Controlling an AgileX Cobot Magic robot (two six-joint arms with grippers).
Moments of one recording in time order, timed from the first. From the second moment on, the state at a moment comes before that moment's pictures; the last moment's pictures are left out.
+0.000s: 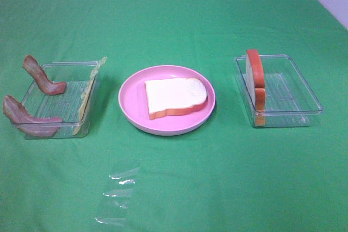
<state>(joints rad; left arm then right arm) -0.01 0.20 -0.54 -0.11 0.92 -0.04 0.10 0.00 -0.45 -0.04 1.11 0.01</state>
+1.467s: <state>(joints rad) -0.18 1.58 -1.32 -0.17 0.82 -0.11 0.10 0.00 -0.45 -0.04 1.11 0.01</state>
